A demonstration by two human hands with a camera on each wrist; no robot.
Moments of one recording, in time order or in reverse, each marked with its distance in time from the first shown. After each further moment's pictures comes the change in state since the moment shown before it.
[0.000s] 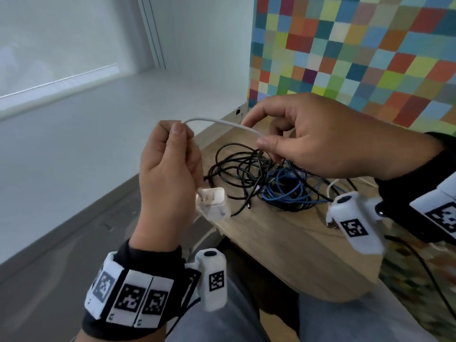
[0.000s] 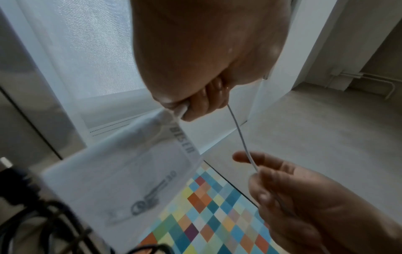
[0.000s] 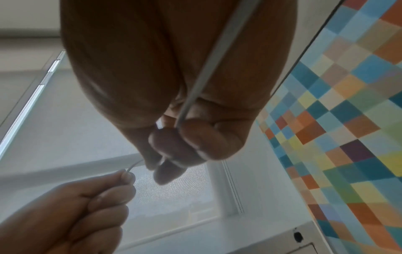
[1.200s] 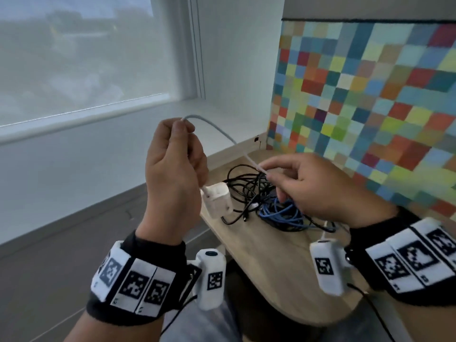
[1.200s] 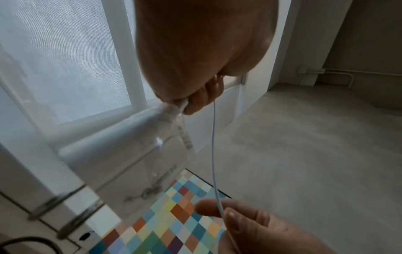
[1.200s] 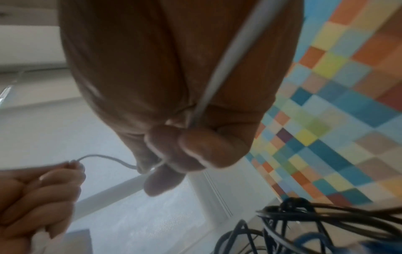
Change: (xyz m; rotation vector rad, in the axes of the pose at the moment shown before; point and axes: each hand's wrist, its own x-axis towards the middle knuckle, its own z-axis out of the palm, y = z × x) left_hand -0.029 0.040 0.040 -0.009 0.168 0.143; right_hand -0.027 0.043 0.013 0.132 0.045 0.007
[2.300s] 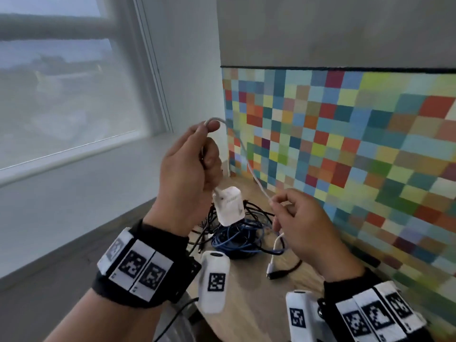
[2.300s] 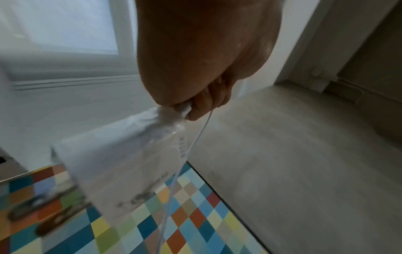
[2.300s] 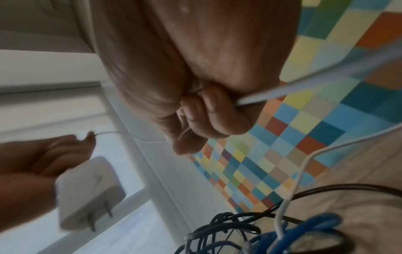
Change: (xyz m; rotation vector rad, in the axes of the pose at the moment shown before) left_hand 0.010 -0.005 0.124 -0.120 -0.281 -0.184; right_hand -0.054 0.072 -0.029 0.300 0.414 0.219
